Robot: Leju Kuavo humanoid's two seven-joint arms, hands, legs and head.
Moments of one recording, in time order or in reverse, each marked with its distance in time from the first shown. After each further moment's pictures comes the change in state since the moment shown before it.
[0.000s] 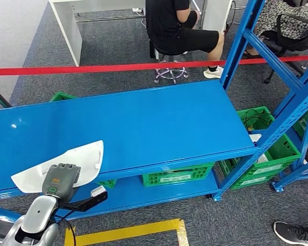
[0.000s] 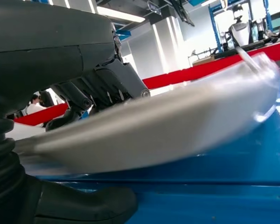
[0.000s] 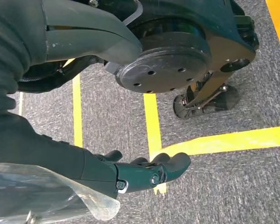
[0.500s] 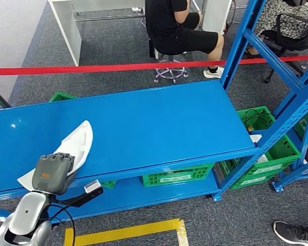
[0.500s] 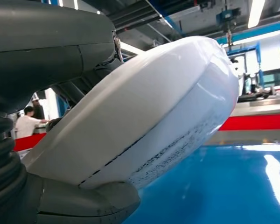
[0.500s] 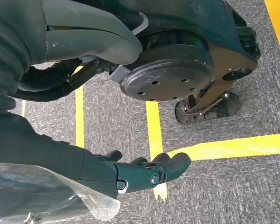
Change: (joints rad) left arm 0.009 0.031 0.016 -0.132 0.029 0.104 -0.053; right arm 0.025 0.000 0.029 -0.048 -0.017 0.010 0.032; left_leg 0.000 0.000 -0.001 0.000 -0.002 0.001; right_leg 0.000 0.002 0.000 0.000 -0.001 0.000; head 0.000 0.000
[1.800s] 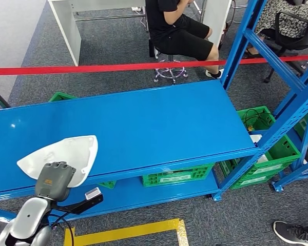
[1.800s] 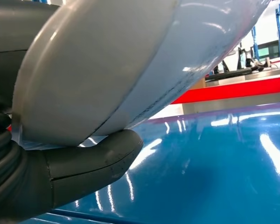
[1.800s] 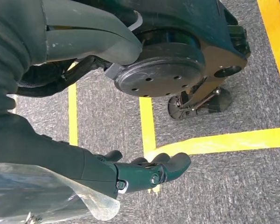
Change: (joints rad) left arm 0.028 0.010 0.006 0.041 0.028 -0.043 -0.025; right arm 0.001 0.000 0.000 -0.004 0.019 -0.009 -0.037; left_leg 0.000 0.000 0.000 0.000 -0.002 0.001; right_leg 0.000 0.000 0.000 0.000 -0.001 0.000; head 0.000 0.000
